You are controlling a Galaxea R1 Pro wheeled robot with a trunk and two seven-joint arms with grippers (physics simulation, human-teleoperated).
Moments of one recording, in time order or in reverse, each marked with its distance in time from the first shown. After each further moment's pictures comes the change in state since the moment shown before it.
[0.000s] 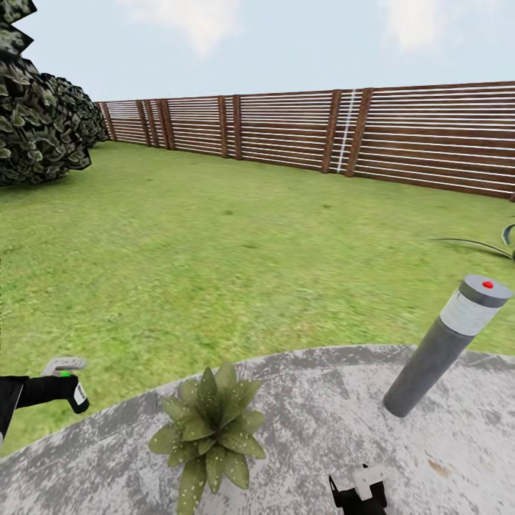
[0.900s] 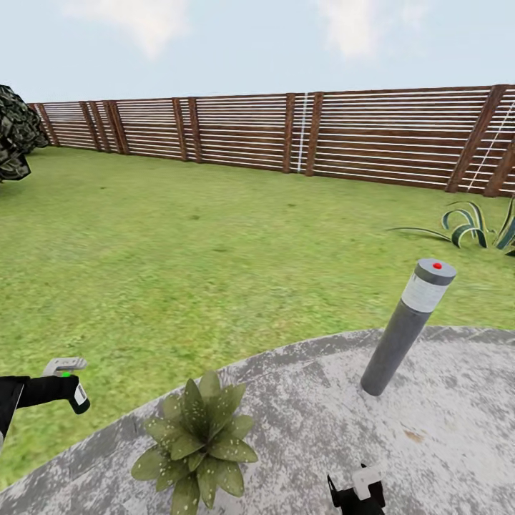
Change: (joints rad) left arm 0.000 -0.001 0.000 0.002 0.000 -0.001 -0.001; right arm 0.000 0.006 0.000 -0.001 -0.001 0.000 0.000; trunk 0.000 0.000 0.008
